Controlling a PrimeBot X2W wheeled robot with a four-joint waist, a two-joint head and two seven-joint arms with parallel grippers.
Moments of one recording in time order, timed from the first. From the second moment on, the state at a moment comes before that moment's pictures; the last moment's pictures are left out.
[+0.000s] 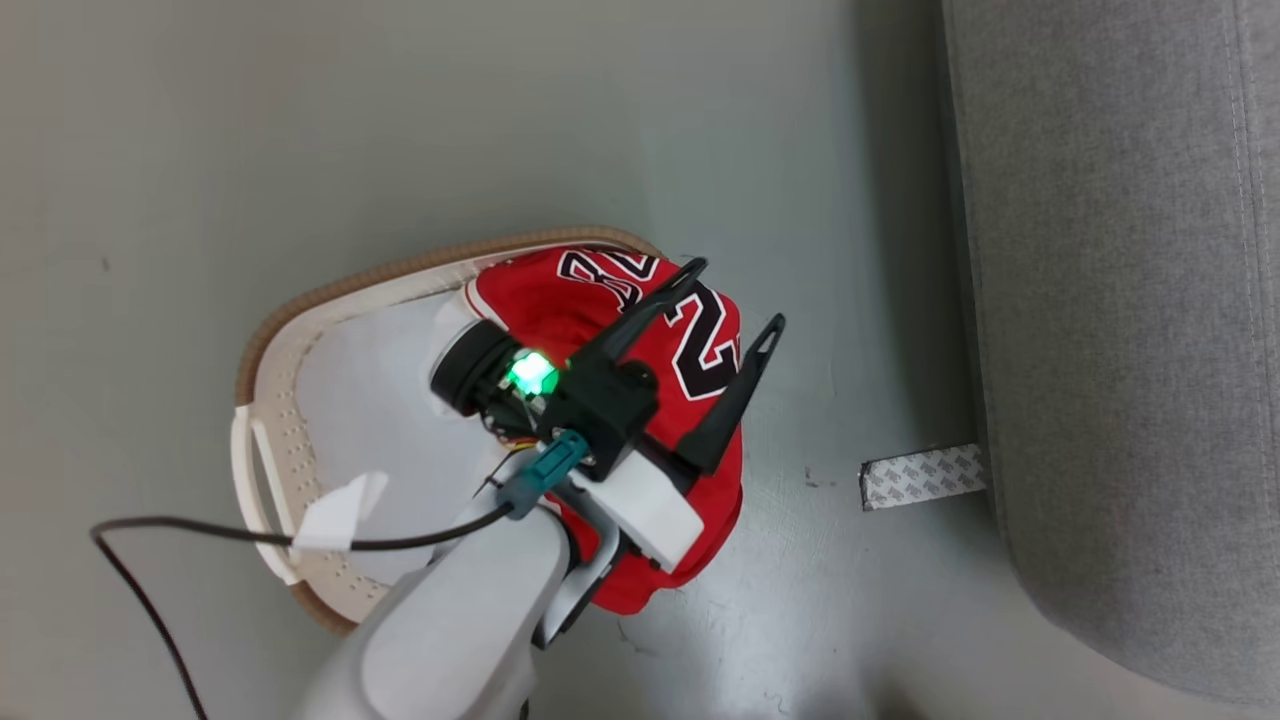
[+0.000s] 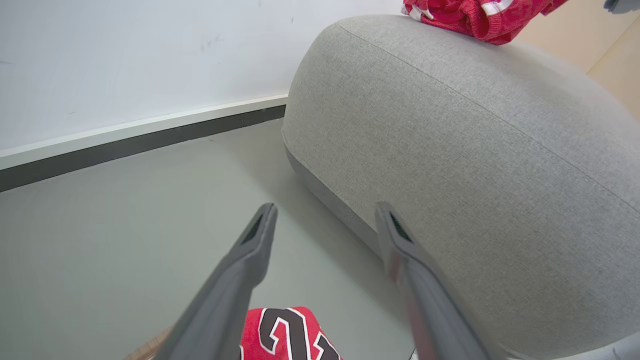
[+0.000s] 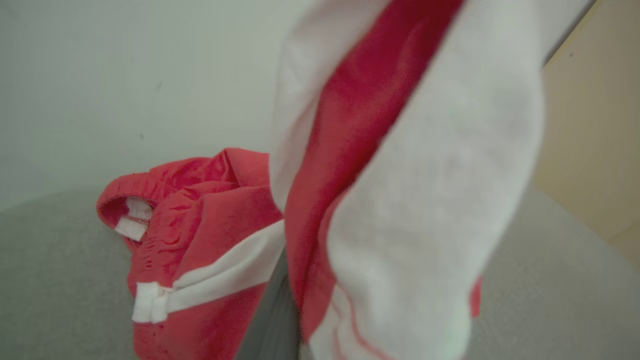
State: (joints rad) left arm -0.67 0.13 -0.66 0.22 -0.16 -0.05 -0.15; right arm -1.05 -0.57 -0.32 0.81 0.25 0.13 -0.08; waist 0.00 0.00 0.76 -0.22
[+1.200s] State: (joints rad) left arm -0.10 0.14 -0.30 0.20 -0.30 0.11 -0.26; right arm -0.04 -0.08 -0.06 0.14 0.06 0.13 -0.26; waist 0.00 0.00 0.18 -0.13
